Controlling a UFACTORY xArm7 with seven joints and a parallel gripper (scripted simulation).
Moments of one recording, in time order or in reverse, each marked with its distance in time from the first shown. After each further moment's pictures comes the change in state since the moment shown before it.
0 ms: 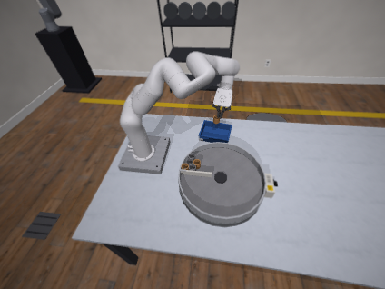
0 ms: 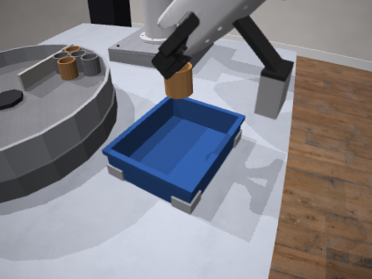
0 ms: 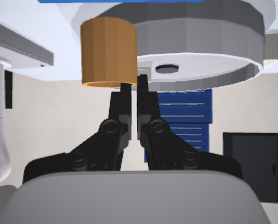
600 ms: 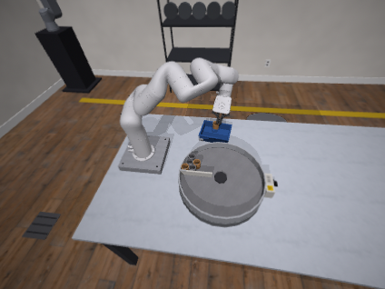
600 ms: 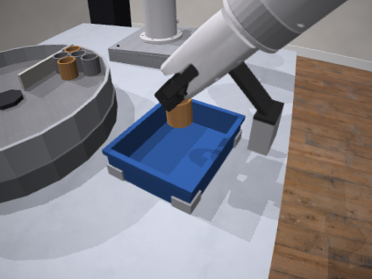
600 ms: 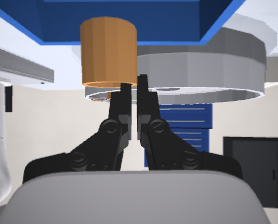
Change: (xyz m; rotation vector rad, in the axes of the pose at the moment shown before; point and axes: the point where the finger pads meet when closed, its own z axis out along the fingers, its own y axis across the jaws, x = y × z) arm 0.032 -0.002 0.038 0.001 -0.001 -0.001
